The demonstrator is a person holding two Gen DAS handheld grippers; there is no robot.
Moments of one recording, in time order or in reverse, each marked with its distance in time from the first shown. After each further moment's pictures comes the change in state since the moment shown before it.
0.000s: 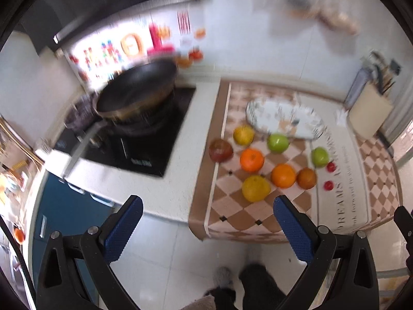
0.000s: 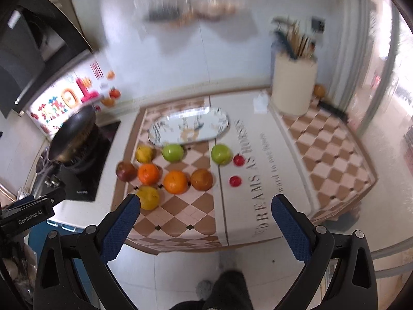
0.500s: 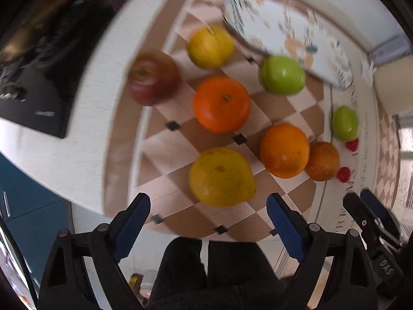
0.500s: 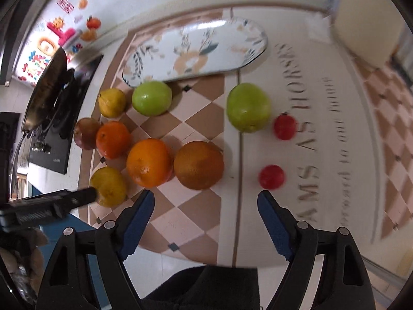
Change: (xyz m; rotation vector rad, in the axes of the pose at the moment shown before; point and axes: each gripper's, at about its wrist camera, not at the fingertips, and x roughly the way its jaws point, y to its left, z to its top) left arm 0.209 -0.071 0.012 -0.028 0.528 -0.153; right arm 0.260 -0.019 0.023 -0.067 0.435 0.150
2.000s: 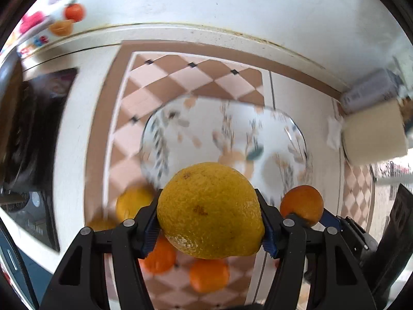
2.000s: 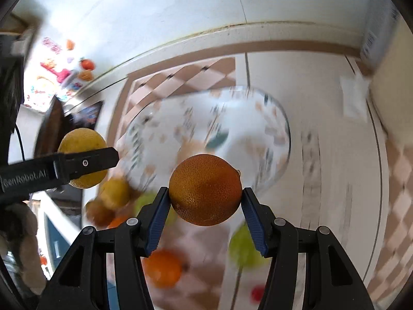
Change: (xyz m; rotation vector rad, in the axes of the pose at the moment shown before) left arm -0.032 -0.079 0.185 0.095 -0.123 -0.113; right arm -0.006 -0.009 0.166 0.001 -0.060 0.077
